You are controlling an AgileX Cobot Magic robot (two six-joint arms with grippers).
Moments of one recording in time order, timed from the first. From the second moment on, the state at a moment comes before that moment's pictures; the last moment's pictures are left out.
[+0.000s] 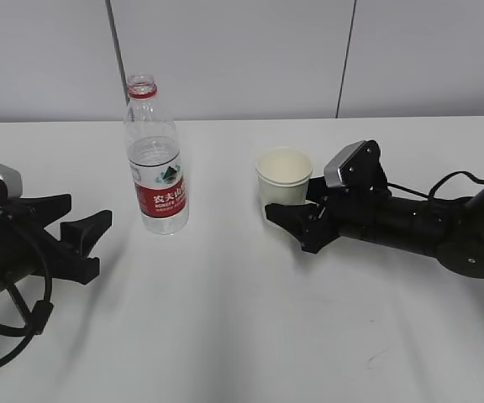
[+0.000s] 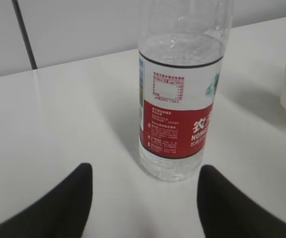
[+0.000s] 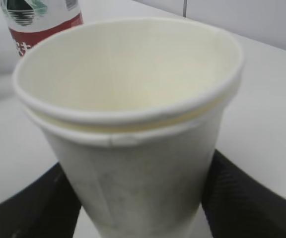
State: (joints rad) left arm -0.23 1.82 -0.34 0.28 -1.14 -0.04; right arm 0.13 2.21 -0.97 -0.83 -1.02 0.28
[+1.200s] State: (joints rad) left arm -0.23 1.90 -0.40 0.29 -1.14 -0.04; right arm 0.13 2.18 -0.94 -0.82 -1.02 0.28
